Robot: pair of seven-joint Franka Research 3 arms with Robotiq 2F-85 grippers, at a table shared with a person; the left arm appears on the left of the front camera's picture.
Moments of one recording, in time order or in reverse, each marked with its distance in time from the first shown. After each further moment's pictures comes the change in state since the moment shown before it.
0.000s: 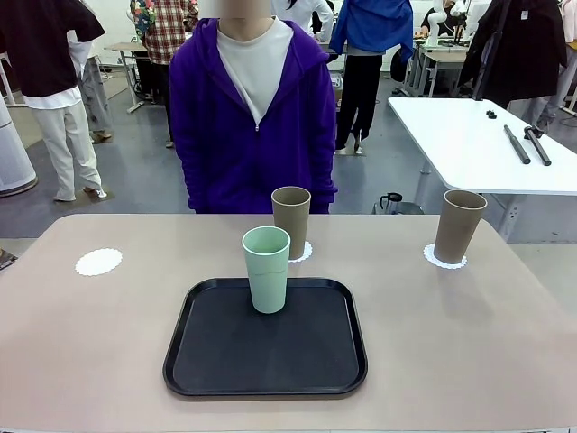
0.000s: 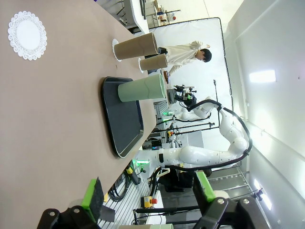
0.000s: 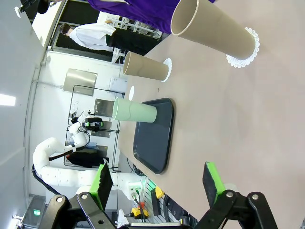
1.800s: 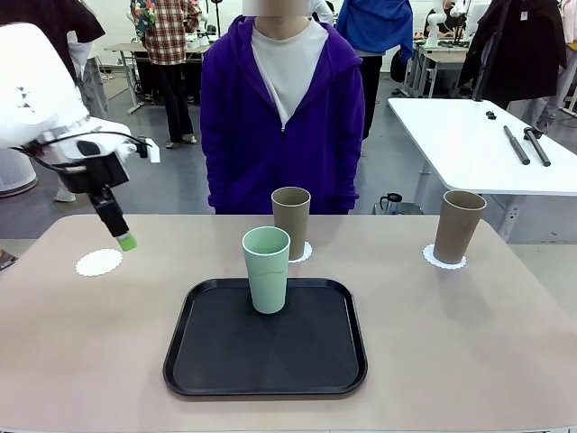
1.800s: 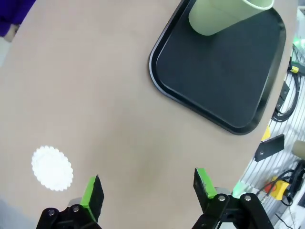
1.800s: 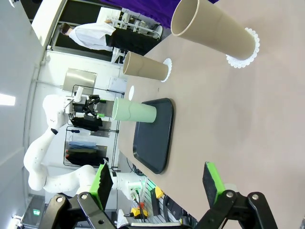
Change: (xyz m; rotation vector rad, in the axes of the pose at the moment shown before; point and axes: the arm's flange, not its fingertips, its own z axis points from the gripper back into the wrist) left arm 0.096 -0.157 -0.335 0.952 0.749 -0.891; right arm 0.001 0.001 0.000 -0.002 0.001 0.002
